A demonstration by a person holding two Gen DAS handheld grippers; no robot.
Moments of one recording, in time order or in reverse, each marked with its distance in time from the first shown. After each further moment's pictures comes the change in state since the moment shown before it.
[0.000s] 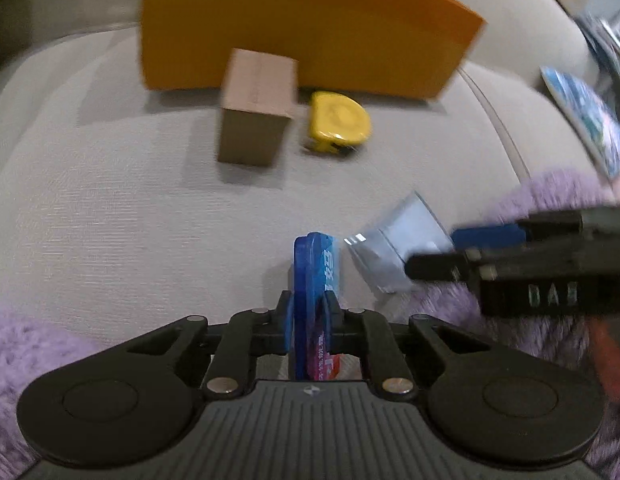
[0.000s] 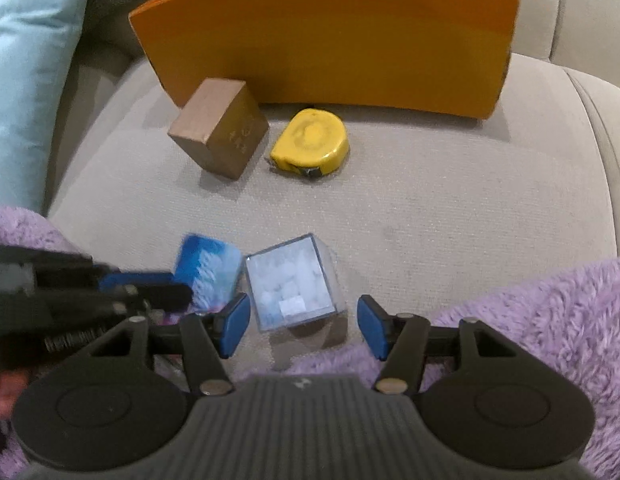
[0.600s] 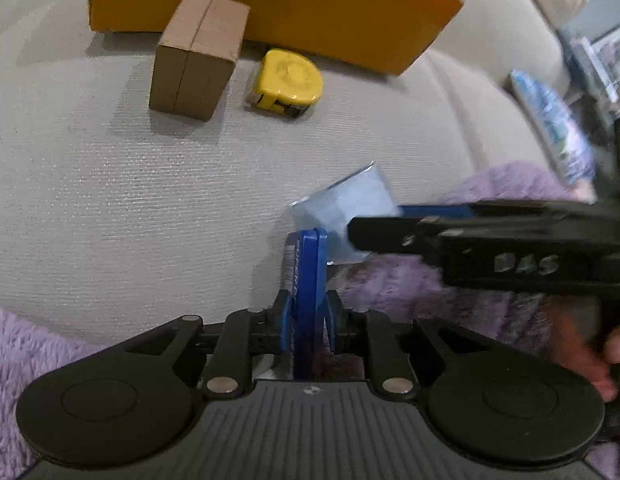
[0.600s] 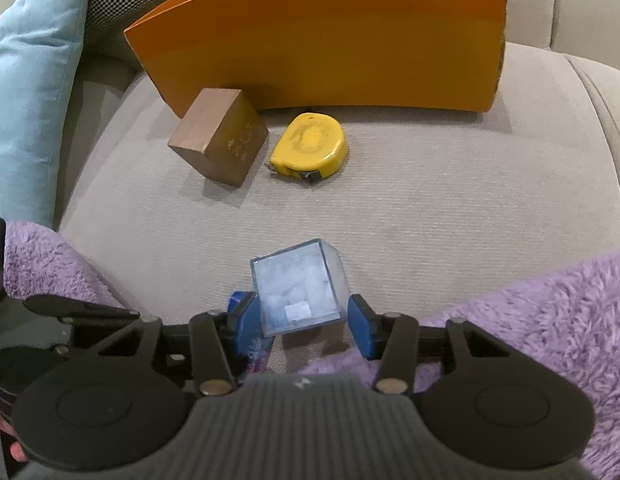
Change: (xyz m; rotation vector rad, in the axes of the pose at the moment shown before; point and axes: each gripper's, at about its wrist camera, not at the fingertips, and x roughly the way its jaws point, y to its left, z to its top) left arm 0.027 -0.008 -0.009 -0.074 0.056 -0.162; right arm 0.005 -0.010 0.001 0.033 0.000 0.040
